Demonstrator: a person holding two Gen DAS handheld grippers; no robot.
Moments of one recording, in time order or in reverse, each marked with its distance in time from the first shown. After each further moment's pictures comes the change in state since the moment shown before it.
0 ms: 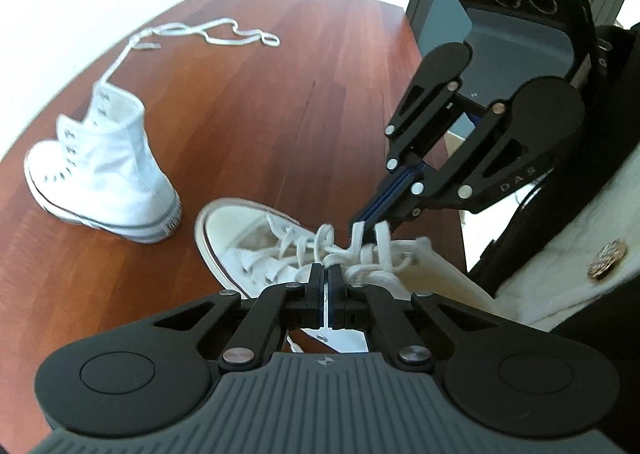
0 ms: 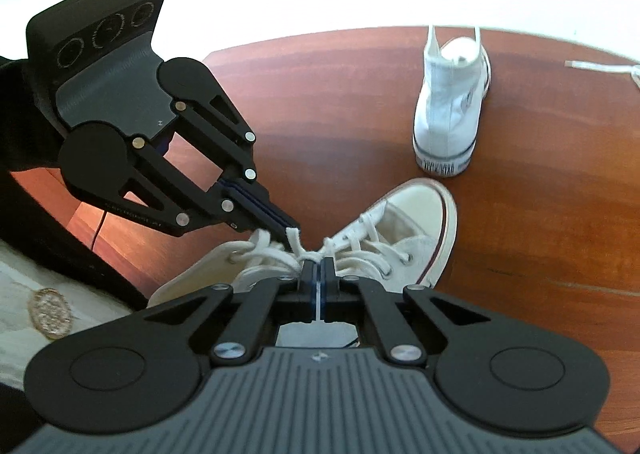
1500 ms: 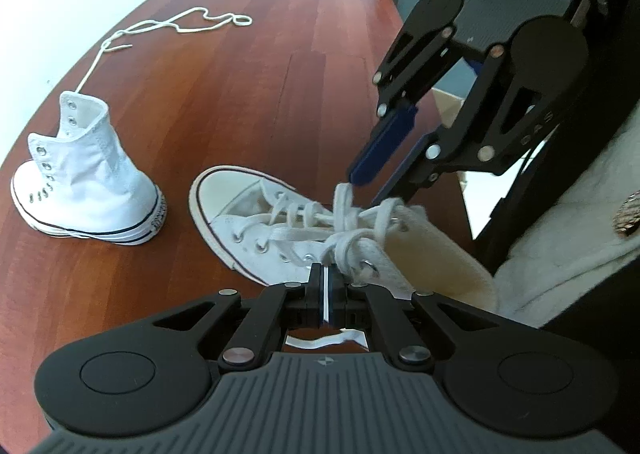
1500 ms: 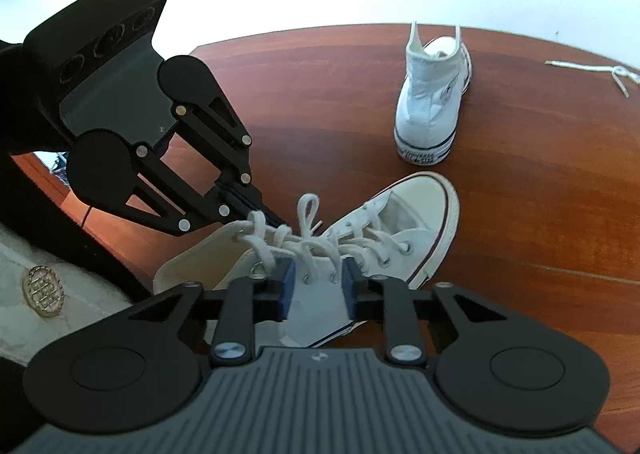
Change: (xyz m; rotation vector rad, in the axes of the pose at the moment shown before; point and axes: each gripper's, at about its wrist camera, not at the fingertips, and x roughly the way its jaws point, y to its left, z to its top) left arm 0.016 -0.010 -0.010 0.120 0.103 -0.017; right arm -0.013 -0.006 -0.021 0.004 0.037 -0.046
